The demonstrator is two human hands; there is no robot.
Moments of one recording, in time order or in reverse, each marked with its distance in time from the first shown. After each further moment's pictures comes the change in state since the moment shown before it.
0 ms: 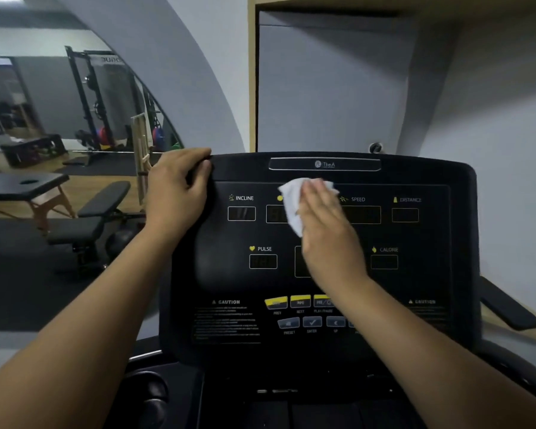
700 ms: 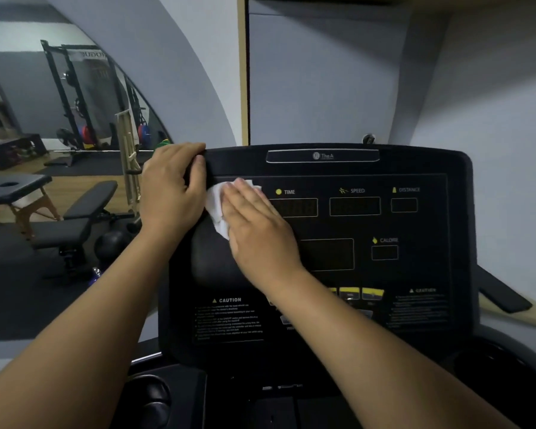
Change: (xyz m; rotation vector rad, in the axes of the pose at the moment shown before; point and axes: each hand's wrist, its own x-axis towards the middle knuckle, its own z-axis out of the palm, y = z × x) left_hand -0.005 0.001 0.004 -0.015 0.008 0.023; right_hand 0.018 -0.079 0.032 0.148 0.094 -0.174
